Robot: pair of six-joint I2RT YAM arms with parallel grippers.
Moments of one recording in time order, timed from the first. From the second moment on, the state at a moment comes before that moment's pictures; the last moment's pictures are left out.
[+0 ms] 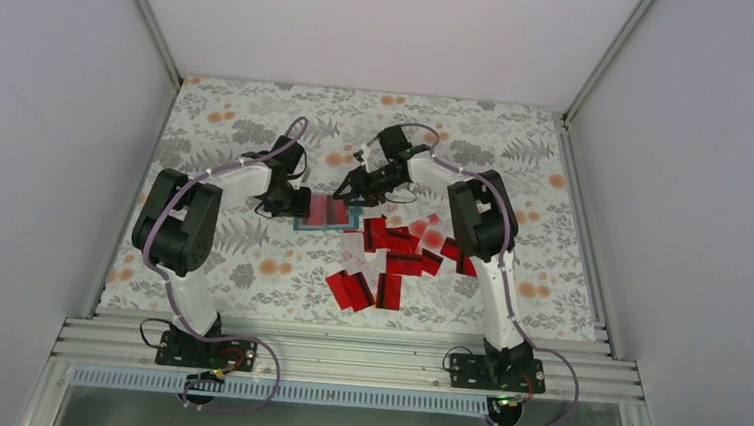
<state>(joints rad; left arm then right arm) -0.33 1.82 1.11 -0.61 0.17 -0.29 0.52 2.34 1.72 -0.55 -0.94 0.45</state>
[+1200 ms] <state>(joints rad) -0.34 1.82 1.11 -0.60 0.16 -0.30 0.52 2.27 1.66 -0.63 -0.80 0.43</state>
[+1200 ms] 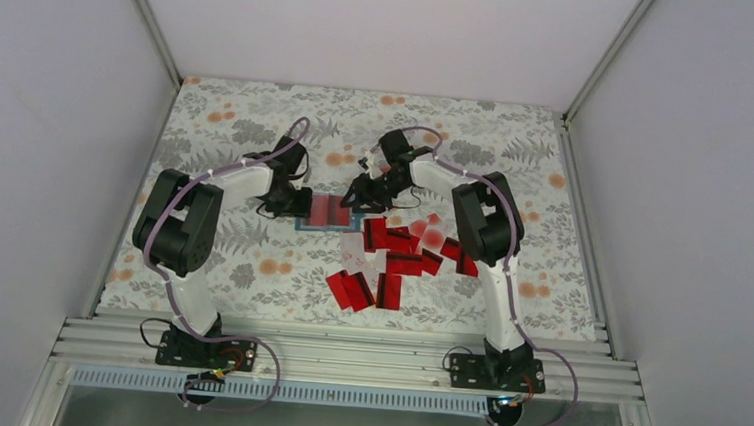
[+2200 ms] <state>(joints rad) -0.35 1.82 1.11 -0.60 0.15 -0.30 0.54 2.27 1.62 -0.49 -1.05 0.47</state>
